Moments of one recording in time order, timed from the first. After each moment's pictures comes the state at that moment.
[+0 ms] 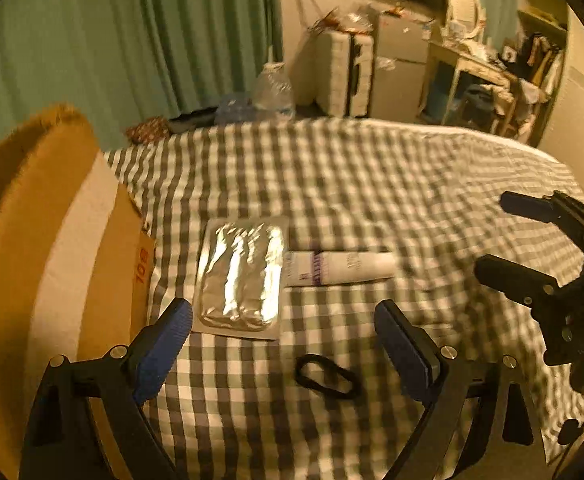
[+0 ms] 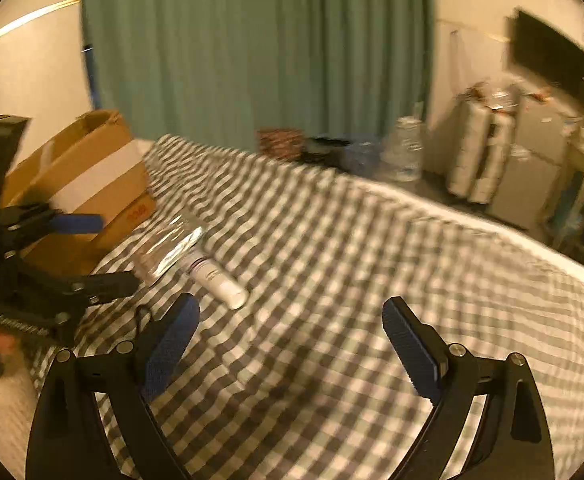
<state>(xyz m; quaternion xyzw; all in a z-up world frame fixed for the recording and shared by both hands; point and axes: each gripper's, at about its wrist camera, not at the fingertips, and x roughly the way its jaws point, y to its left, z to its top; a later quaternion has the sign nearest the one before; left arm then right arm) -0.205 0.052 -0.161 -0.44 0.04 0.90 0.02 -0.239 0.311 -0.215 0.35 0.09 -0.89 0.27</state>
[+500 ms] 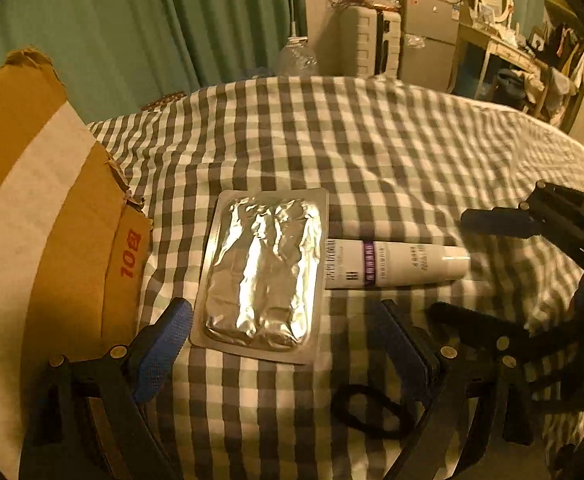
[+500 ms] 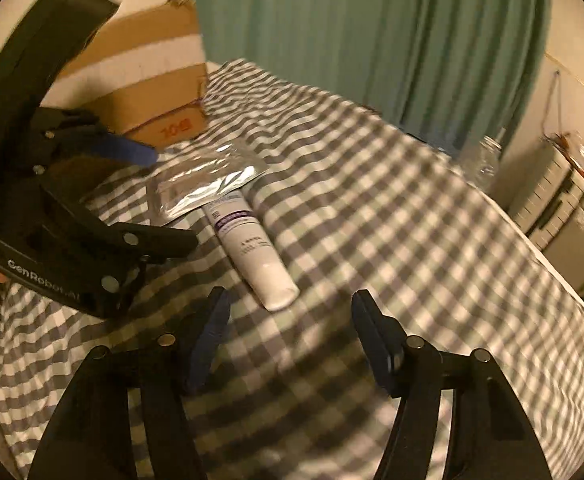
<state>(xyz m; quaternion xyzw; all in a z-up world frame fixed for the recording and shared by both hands) -0.231 0.041 -0.206 -0.47 0.05 0.88 -0.02 -0.258 0.248 -0.268 0.34 0.24 -0.83 0.37</state>
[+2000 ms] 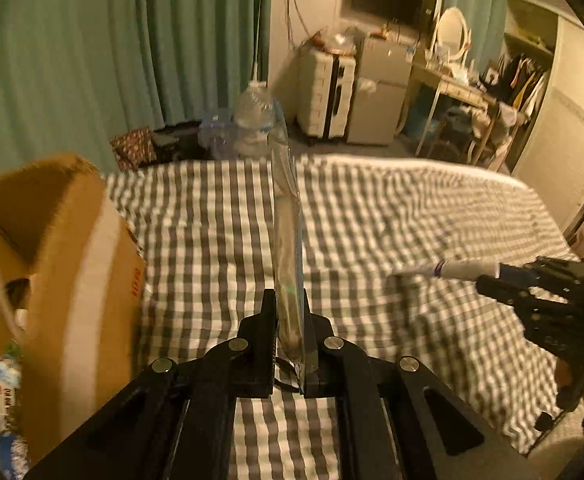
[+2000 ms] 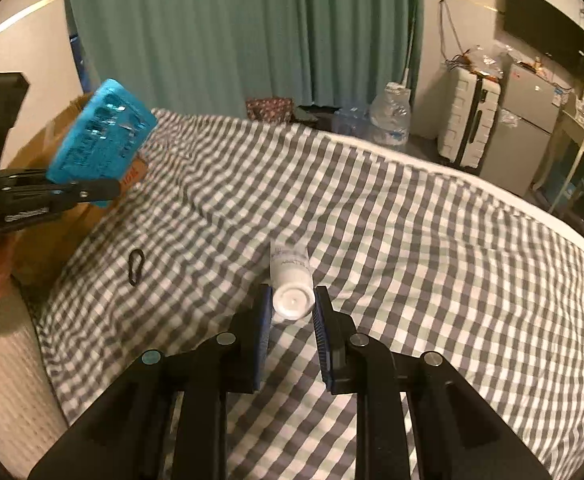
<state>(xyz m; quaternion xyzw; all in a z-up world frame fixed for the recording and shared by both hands) -0.170 0.048 -0.094 -0.41 0.00 0.91 0.07 -0.199 0.380 -0.194 0.39 0.07 -0.89 0.23</state>
